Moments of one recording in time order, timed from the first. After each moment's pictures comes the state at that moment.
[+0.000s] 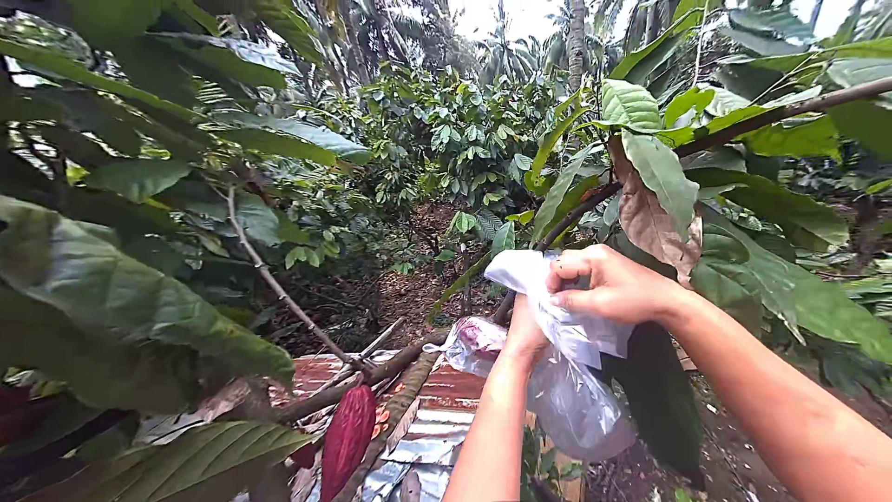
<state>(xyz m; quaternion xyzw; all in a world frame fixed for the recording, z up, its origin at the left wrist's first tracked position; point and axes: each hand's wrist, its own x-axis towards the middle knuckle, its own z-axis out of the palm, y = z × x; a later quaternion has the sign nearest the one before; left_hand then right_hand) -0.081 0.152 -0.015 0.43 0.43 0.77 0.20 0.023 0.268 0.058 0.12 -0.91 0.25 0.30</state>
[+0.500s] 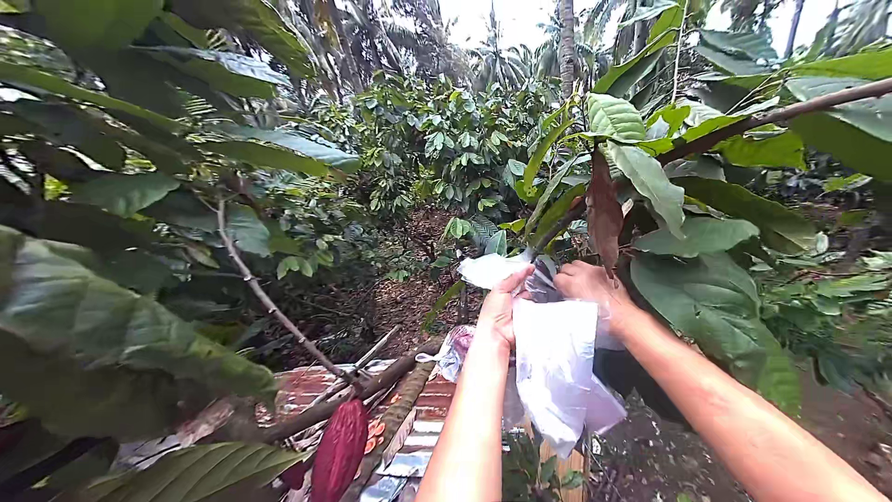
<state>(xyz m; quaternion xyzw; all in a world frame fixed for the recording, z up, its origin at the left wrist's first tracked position) -0.139 0.192 0.003 0.17 0.36 0.81 0.44 -0.024 0.323 -0.019 -0.09 -0.94 -0.02 0.34</state>
